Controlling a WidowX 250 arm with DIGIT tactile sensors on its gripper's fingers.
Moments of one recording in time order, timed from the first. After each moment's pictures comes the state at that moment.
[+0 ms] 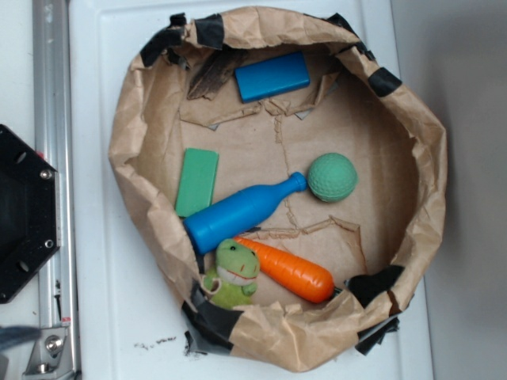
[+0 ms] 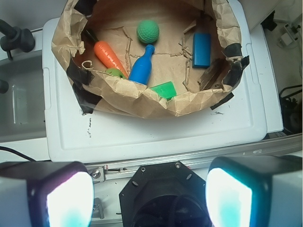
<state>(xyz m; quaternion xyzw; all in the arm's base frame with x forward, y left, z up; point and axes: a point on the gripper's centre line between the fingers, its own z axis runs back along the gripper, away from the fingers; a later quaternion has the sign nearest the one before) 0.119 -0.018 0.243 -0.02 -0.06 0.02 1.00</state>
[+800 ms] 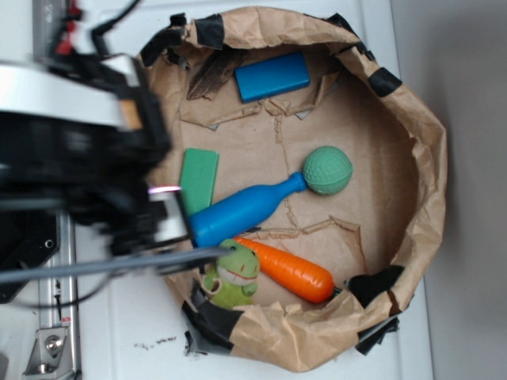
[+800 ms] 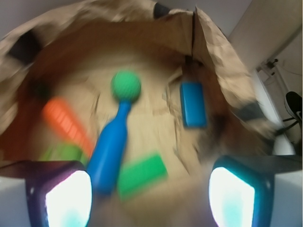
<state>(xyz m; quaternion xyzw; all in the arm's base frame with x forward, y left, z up) 0.212 -0.002 0.139 0.04 -0.18 0.08 0.98</state>
